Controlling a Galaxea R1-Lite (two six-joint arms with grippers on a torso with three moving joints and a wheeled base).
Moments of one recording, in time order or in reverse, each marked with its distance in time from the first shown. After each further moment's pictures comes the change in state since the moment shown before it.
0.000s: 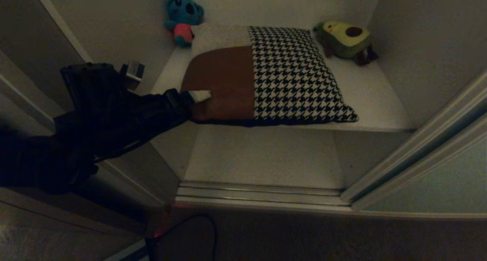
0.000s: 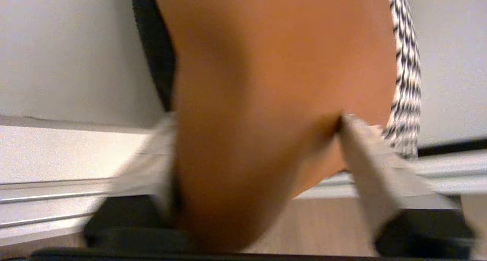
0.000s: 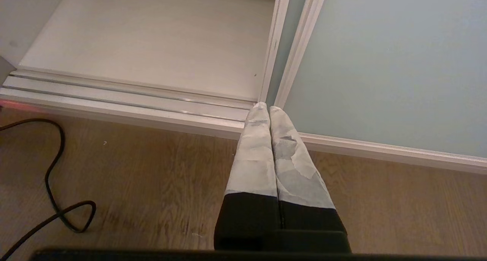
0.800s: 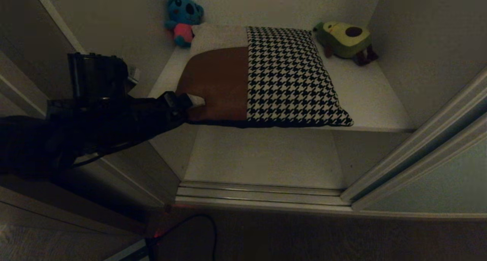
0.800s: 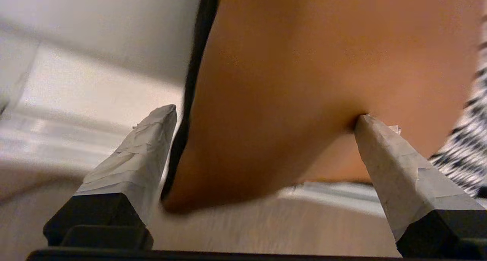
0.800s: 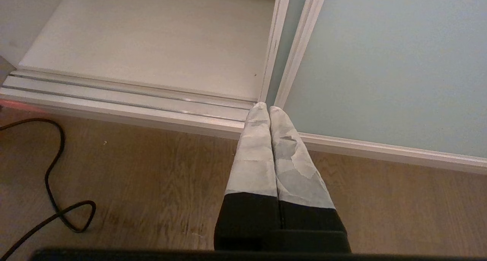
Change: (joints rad) left arm -0.028 -0.061 -0.094 0.351 0.233 -0.041; right arm 0.000 0.000 0.000 0.000 0.000 -0.001
